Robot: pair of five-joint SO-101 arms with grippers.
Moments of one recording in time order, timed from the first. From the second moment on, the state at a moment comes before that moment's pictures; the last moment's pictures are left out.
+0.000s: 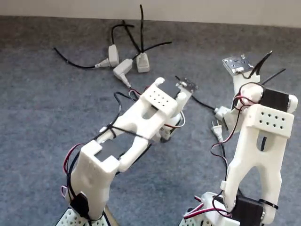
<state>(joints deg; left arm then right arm) 32.7 29.7 -17.3 91.4 6.3 10.4 -19.8 9.6 91.8 35.8</state>
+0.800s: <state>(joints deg) 29.4 33.0 -23.3 96.0 1.4 10.4 -19.8 10.2 88.9 35.8</state>
